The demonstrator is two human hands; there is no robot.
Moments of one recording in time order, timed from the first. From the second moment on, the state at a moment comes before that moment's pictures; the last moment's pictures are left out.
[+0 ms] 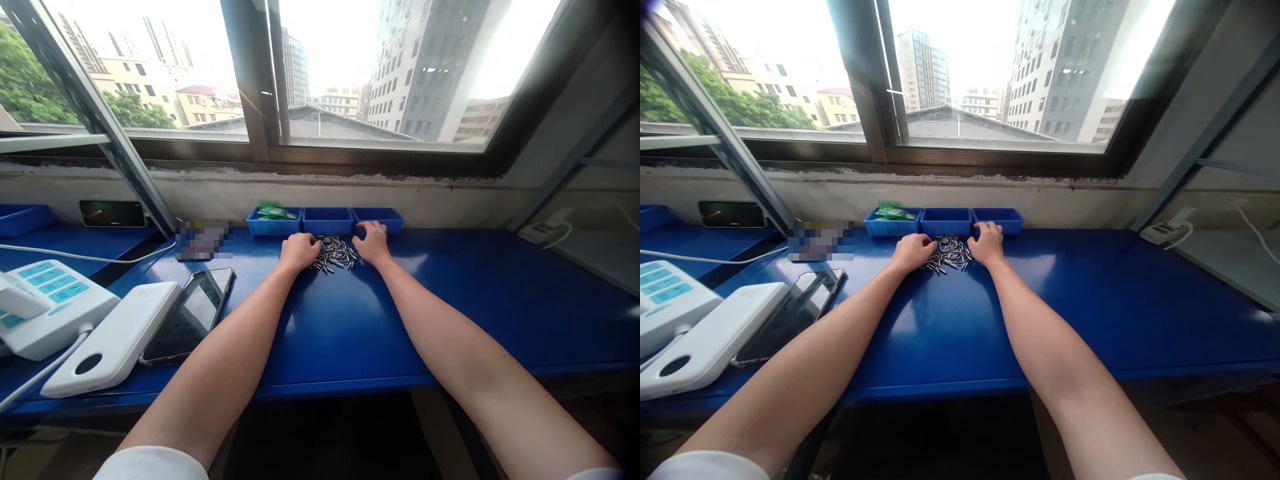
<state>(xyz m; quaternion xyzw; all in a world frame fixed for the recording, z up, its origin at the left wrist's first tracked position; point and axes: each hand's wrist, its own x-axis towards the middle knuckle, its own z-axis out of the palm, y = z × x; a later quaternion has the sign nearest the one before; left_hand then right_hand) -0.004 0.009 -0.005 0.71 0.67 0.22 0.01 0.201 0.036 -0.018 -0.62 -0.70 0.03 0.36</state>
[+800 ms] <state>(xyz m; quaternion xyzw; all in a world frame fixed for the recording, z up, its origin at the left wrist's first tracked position) -0.001 0.009 -0.009 0.78 0.59 0.20 0.02 0.189 0.025 -0.014 -0.52 -0.80 0.11 0.27</state>
